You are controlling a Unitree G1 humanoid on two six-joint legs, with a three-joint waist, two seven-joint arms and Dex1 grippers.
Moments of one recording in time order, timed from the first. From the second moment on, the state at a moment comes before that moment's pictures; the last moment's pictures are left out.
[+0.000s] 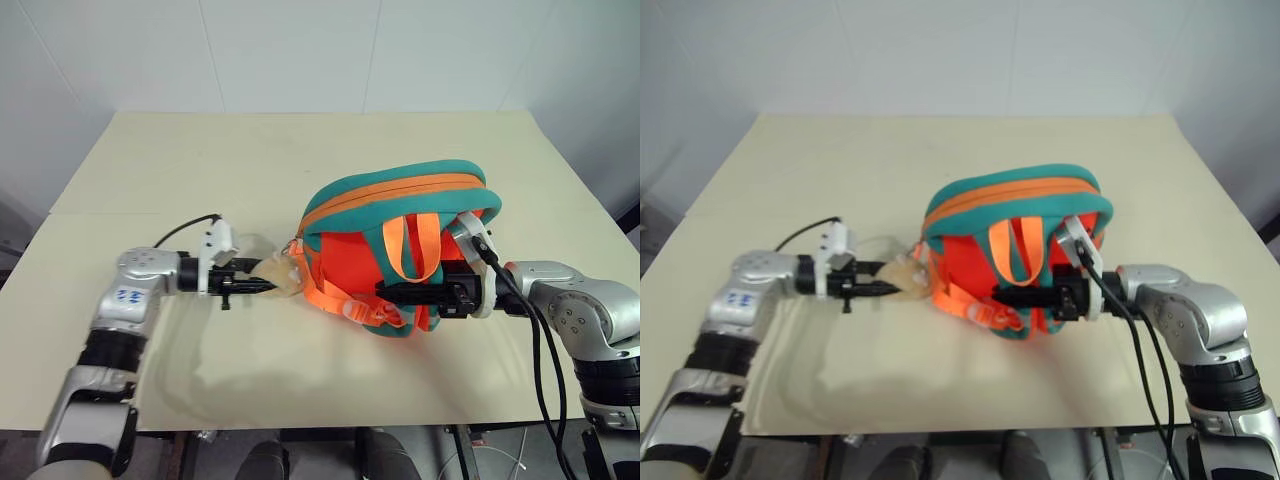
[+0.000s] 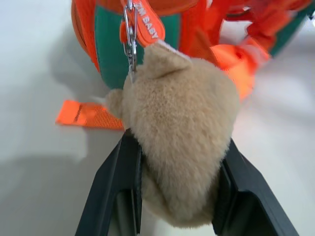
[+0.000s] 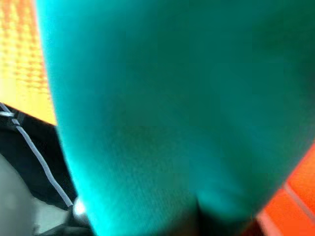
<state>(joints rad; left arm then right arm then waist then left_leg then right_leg) -0.57 0.69 -0.01 0.23 -0.32 0.24 -1.24 -0.52 -0.73 -0.03 -0.20 0.81 0.88 1.14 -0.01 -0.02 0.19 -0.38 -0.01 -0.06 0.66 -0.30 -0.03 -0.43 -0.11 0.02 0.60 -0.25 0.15</state>
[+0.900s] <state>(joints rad) -0.20 0.76 0.20 -0.23 -0.53 0.35 -1.15 -0.27 -0.94 -0.28 -0.07 0.58 0.42 1.25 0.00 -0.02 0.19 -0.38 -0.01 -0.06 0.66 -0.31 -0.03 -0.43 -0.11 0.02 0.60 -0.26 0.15</state>
